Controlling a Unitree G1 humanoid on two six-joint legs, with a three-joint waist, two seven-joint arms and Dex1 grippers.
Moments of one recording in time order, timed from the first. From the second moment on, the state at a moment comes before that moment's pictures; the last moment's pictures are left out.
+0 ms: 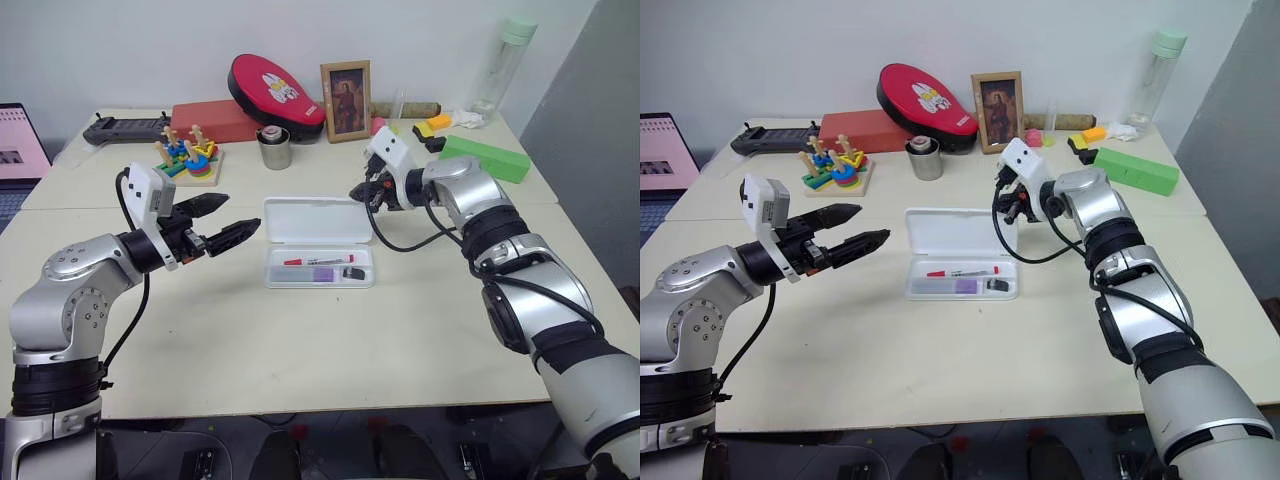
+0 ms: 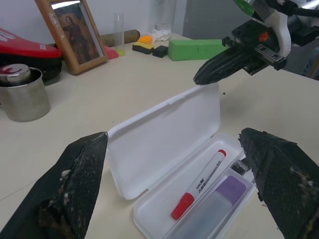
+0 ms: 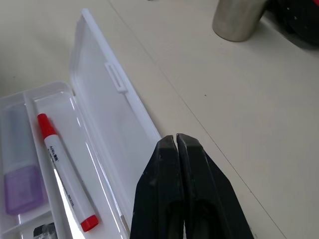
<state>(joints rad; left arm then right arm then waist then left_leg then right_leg) -0.40 0.74 0.28 -0.11 -0.62 0.62 -0.87 -1.29 -0.29 0.23 0.97 -0.04 0.27 1.05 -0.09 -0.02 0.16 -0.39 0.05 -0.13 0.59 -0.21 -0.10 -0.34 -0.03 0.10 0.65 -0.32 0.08</state>
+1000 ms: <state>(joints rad) -0.36 0.81 0.28 -0.15 -0.66 0.68 -0.95 -0.96 -0.33 0.42 0.52 -0.14 0.36 1.17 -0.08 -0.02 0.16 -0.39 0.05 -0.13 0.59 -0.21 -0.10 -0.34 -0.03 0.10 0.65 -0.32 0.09</state>
